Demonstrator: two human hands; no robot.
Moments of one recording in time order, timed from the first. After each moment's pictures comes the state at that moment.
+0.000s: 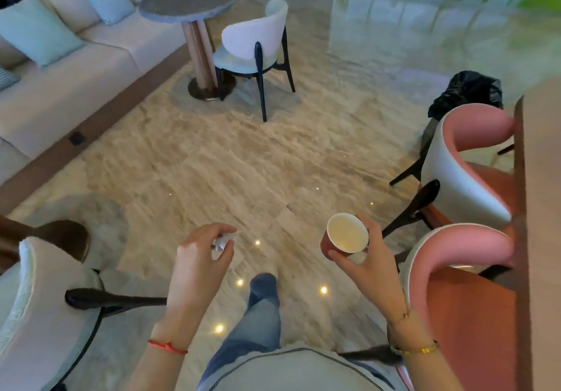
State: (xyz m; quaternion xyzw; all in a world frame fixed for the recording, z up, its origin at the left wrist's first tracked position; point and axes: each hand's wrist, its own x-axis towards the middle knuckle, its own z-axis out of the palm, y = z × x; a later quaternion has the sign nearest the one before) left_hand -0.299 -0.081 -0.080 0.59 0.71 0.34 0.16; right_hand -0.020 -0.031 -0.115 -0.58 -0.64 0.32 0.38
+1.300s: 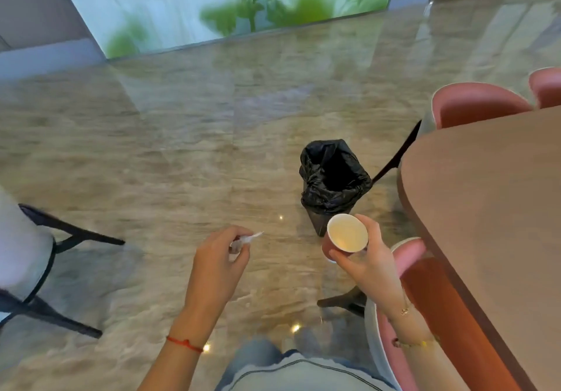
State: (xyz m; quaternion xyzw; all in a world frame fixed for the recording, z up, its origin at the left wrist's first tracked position) left_hand 0.113 0.927 -0.075 0.82 0.40 0.28 0.31; right_hand 0.345 0.780 -0.107 -0.78 -0.40 0.16 0.46
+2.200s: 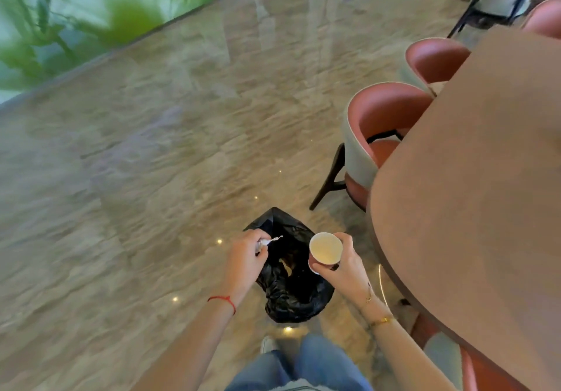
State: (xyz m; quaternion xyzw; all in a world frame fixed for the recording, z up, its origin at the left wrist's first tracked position) left_hand 0.621 1.329 -0.162 0.92 0.16 0.05 0.34; right_hand 0.681 1.107 -0.181 -0.88 -0.09 0.14 0.45
